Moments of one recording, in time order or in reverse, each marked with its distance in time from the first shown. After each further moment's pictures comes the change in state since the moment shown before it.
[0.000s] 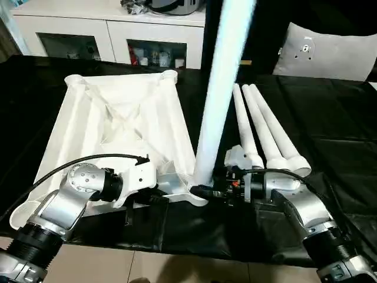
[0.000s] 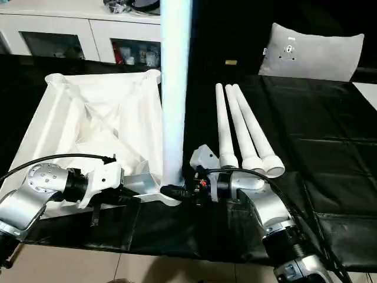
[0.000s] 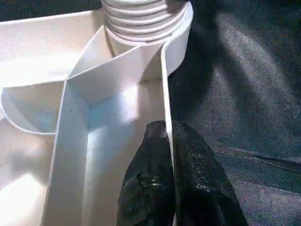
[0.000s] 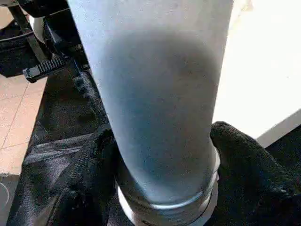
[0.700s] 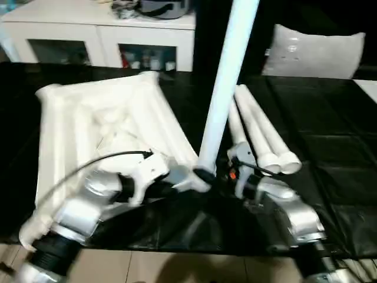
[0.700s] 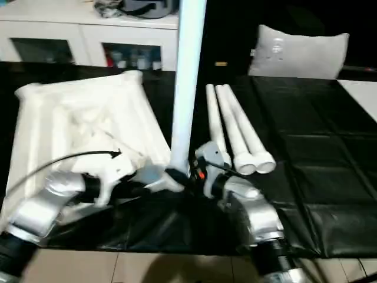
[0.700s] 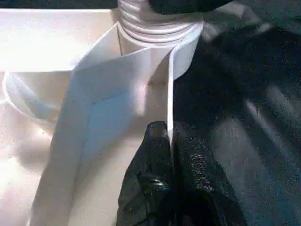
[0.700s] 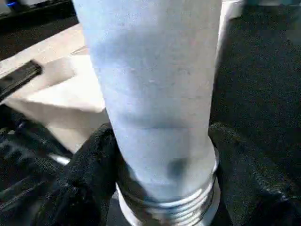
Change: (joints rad) left arm 0.049 -0.242 0.065 -0.144 0.025 0.427 0.351; right arm 0.059 0.224 -0.140 0.024 -0.029 0.053 -0.448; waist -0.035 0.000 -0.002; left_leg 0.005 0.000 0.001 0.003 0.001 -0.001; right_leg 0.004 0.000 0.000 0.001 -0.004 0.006
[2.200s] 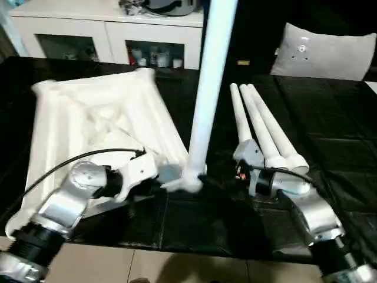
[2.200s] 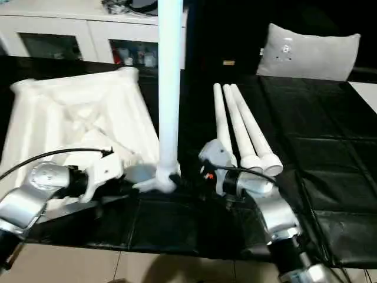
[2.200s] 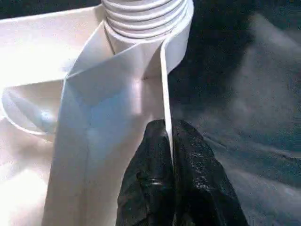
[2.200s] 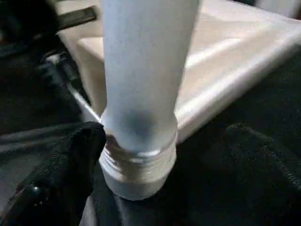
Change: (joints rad) left arm -0.061 0.248 -0.062 0.132 -0.016 -0.351 -0.299; right arm -0.026 -0.266 0.118 -0.106 -0.046 -0.113 0.352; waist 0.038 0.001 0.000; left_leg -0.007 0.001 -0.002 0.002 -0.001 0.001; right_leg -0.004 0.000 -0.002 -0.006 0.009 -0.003
